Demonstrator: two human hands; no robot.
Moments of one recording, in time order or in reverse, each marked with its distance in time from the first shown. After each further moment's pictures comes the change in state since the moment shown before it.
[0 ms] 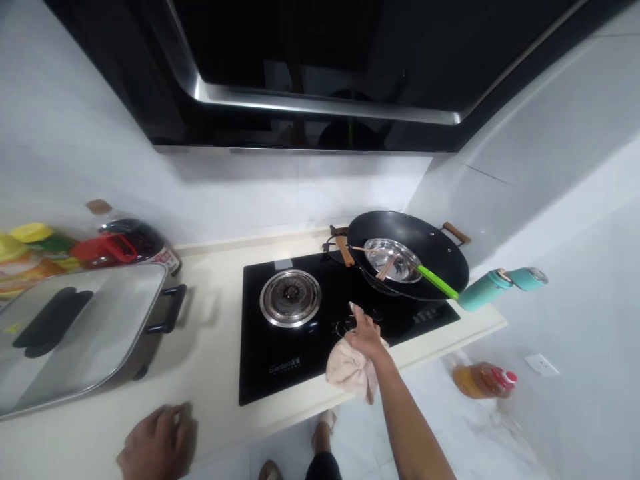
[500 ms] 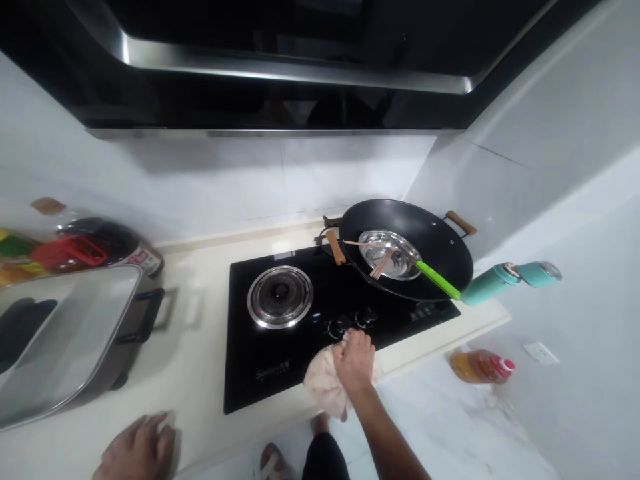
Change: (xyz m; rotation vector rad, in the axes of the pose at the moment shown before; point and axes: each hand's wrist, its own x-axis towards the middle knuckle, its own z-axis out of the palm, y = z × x) left_hand 0.000 0.003 -0.001 0.049 0.036 -0.042; right_hand -0.047 -0.003 0.053 -0.013 0.553 -0.140
